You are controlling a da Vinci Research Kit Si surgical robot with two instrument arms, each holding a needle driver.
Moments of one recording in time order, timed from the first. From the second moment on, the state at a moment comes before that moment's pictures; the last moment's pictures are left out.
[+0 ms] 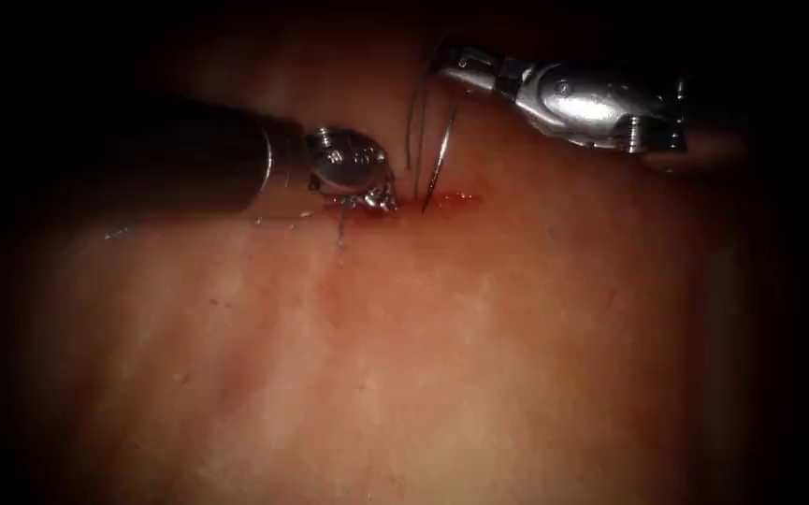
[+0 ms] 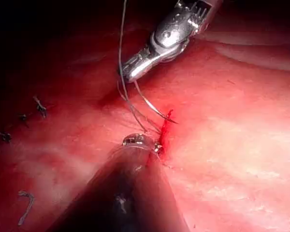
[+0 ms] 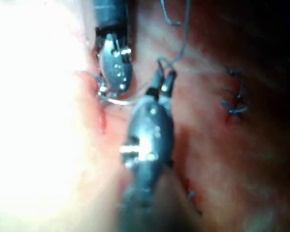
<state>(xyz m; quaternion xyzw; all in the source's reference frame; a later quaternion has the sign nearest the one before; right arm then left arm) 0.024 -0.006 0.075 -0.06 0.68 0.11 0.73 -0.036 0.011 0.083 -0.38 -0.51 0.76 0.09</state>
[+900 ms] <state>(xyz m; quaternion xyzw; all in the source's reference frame) 0.025 -0.006 0.078 -0.10 0.65 0.10 0.75 -0.035 0.011 0.079 -0.40 -0.51 0.76 0.09</state>
